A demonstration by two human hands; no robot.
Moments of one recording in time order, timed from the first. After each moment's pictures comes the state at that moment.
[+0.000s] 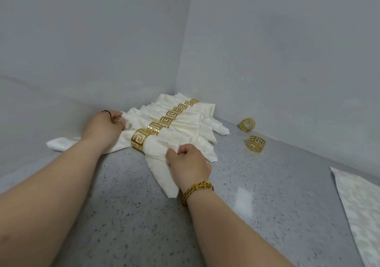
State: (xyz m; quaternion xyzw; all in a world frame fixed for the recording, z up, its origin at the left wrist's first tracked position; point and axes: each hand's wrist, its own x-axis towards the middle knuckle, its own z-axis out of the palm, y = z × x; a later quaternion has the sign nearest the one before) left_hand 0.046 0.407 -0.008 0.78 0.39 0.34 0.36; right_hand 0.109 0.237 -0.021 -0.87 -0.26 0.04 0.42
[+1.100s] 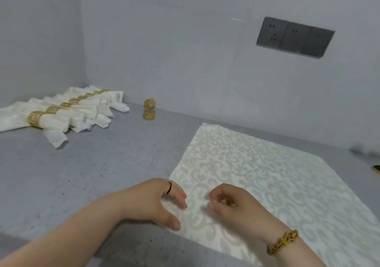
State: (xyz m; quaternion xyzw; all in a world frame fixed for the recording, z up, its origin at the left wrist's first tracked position) left_hand -0.011 0.014 -0.002 0.90 -0.17 -0.06 0.39; right_hand 0.030 -0.203 0.013 -0.89 -0.27 0.10 0.36
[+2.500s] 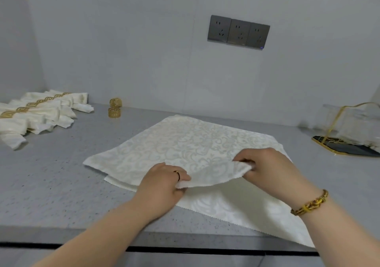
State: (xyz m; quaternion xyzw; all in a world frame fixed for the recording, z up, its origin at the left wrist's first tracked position) left_hand -0.023 -0.109 -0.006 0.96 -0.14 0.18 0.18; right_hand -0.008 -0.325 0.079 -0.95 -0.26 -0.16 0.09
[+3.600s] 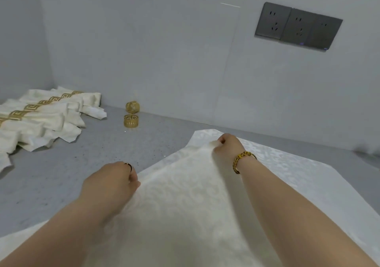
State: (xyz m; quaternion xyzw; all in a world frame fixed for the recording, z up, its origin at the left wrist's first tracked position) left_hand 0.075 0.060 -0.001 0.96 0.17 0.10 0.17; right_hand 0.239 -0.148 0.031 -0.94 -0.09 -0.01 0.32
